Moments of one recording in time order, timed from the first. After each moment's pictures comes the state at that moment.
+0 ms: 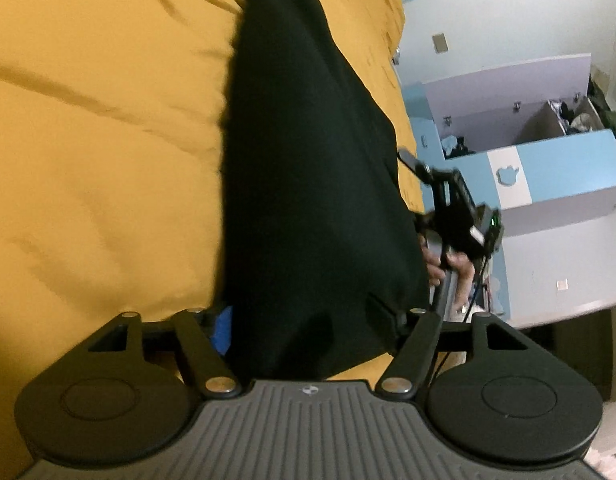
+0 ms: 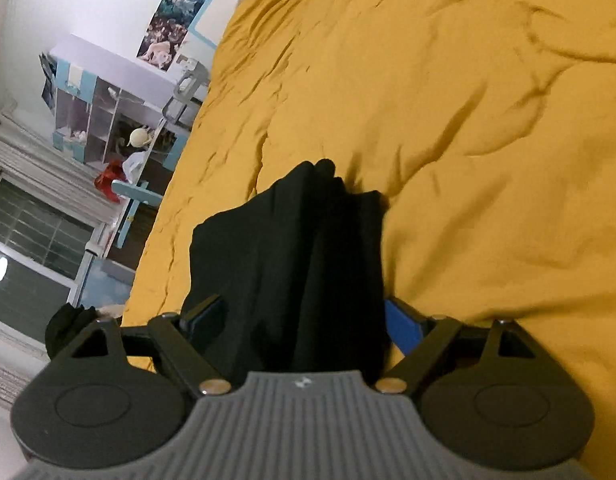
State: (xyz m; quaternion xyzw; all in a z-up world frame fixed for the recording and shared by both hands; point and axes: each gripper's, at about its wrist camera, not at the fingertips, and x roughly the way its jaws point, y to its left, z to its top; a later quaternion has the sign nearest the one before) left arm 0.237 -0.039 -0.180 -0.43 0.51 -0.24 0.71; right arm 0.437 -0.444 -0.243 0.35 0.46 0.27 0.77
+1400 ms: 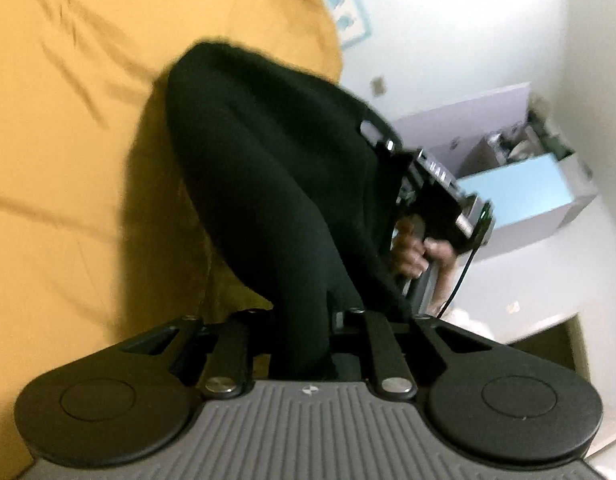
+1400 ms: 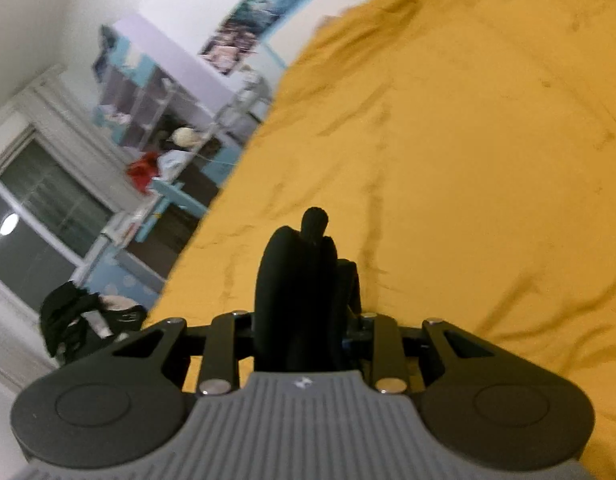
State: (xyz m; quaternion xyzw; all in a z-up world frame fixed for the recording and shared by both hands) left arm 0.196 -0.009 -0.100 -0.48 0.39 -0.27 0.74; right arm 0.457 -0.338 -0.099 0.28 0.38 0.32 0.82
